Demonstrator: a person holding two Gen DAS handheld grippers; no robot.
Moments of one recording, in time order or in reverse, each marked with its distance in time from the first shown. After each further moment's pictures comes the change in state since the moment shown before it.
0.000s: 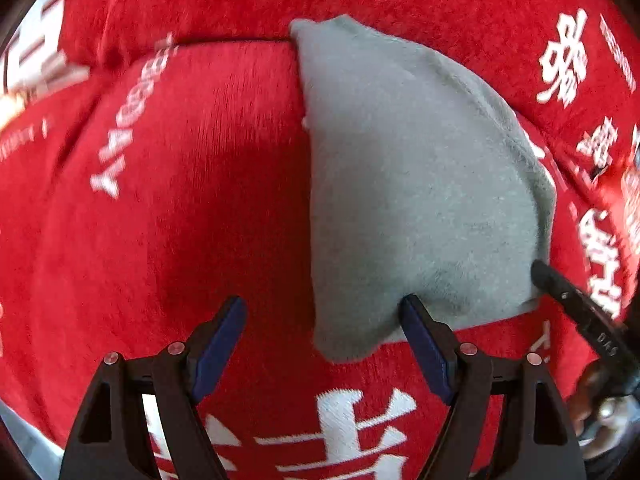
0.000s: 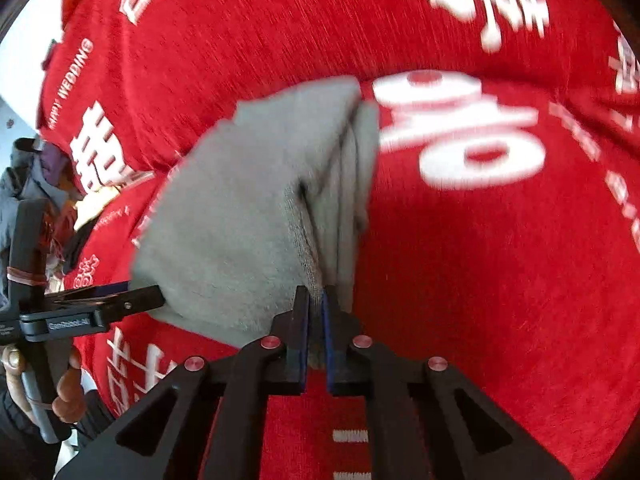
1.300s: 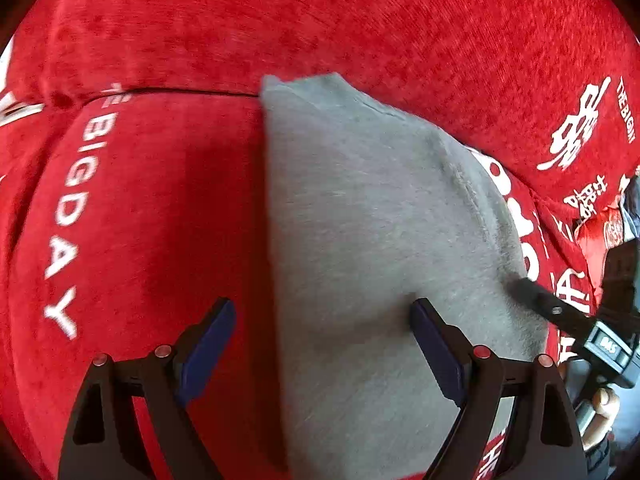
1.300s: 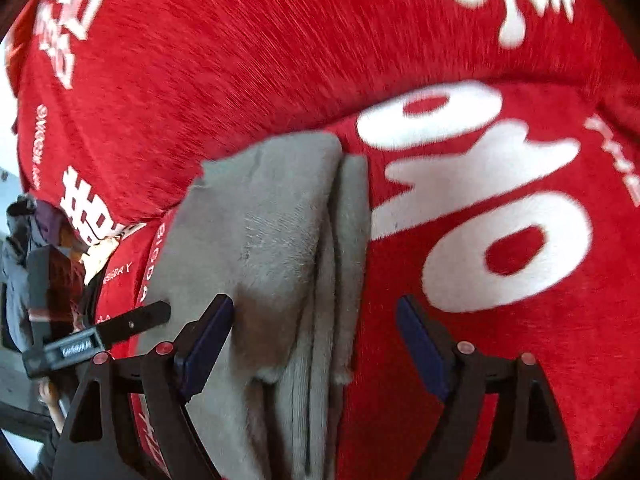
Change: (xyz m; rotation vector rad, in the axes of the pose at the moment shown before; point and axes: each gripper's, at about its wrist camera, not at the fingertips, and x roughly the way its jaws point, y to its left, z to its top) left arm 0.023 -0.011 0.104 -0.006 -0.011 -0.102; right arm 0.046 -0.035 0.095 0.153 0.080 0.073
